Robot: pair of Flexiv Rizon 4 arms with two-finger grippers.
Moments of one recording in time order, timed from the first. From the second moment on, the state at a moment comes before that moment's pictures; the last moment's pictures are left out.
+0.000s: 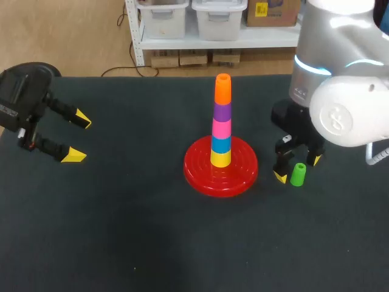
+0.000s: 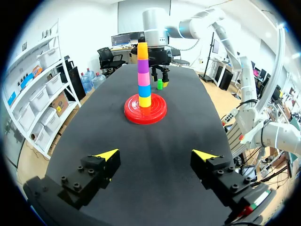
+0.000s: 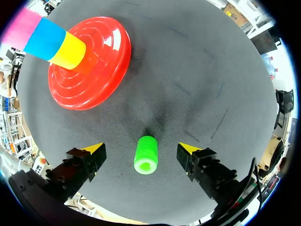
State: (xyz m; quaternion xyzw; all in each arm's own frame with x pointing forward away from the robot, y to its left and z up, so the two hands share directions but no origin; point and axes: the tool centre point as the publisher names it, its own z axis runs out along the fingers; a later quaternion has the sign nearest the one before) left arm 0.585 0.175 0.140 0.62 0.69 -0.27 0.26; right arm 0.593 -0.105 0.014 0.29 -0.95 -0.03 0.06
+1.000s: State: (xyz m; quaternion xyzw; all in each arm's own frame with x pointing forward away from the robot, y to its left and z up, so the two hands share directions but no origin) left arm 0.585 0.175 0.140 0.62 0.69 -0.27 0.26; right arm 0.579 -0.109 0.010 0.28 -0.96 -0.02 0.05
